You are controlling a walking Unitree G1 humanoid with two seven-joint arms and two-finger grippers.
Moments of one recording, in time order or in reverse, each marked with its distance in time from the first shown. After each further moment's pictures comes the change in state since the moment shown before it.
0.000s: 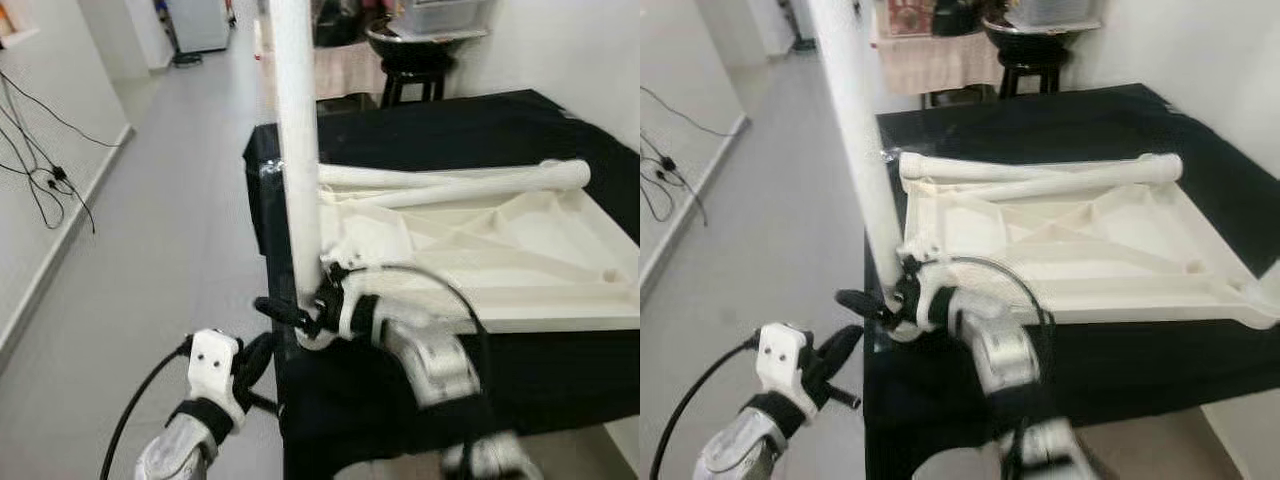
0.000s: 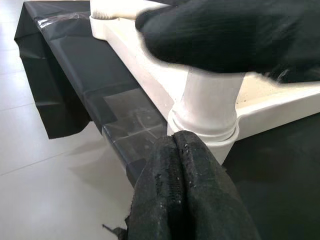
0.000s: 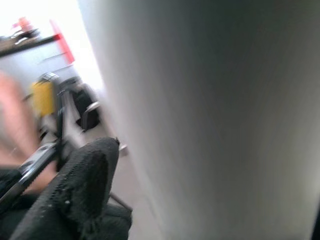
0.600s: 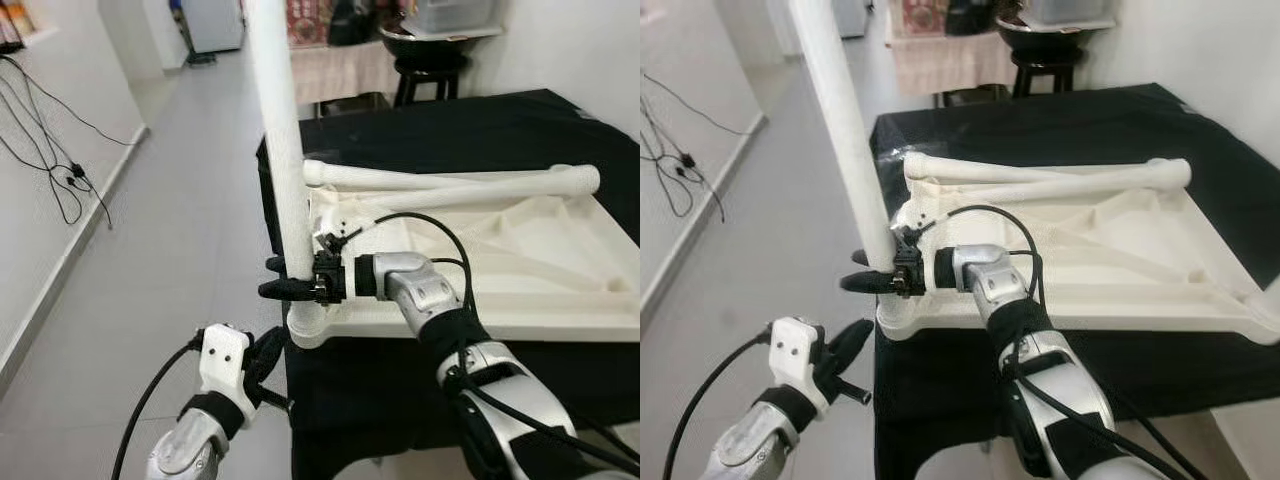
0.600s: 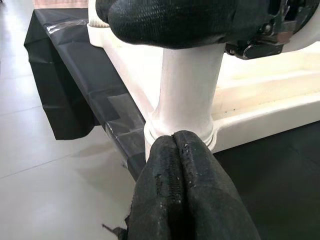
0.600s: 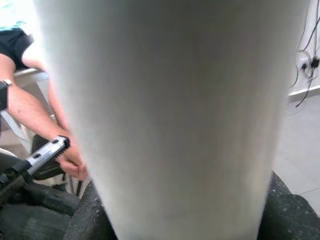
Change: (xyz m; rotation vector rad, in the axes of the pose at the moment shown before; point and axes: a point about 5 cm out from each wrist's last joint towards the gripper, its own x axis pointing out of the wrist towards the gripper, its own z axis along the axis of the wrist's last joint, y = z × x) left arm 0.003 -0.003 0.000 0.001 -0.003 0.001; right arm 0.012 -0.031 0.009 -0.016 0.052 0.100
